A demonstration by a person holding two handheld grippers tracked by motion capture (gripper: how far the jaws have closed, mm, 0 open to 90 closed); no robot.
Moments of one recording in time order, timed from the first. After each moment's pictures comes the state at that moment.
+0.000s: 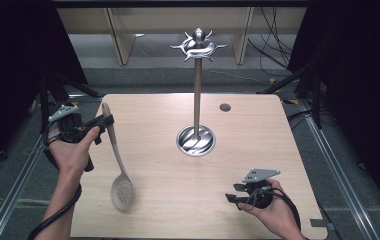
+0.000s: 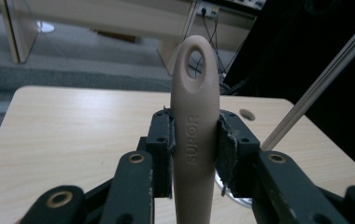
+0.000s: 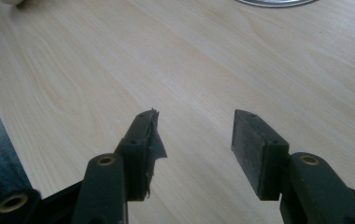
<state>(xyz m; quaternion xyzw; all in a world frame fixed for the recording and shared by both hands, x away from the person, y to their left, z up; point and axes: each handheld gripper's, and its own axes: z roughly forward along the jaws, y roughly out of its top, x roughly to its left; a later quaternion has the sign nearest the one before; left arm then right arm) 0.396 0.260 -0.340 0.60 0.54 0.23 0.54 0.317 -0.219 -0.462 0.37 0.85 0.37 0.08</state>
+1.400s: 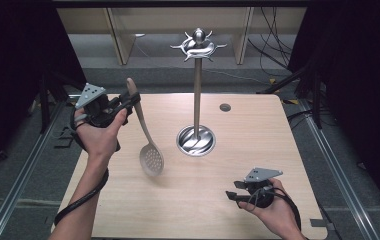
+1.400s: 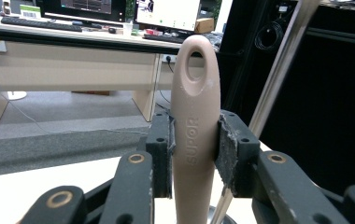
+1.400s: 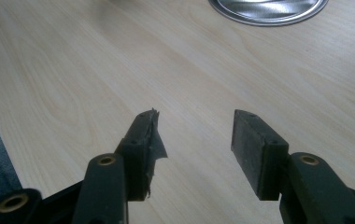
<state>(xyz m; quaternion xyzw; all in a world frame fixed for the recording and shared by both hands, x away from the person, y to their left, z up) 0.408 0.184 -0.297 0.60 0.45 0.28 0.60 0.316 -0.221 -0.457 0.36 0.85 0.38 0.10</state>
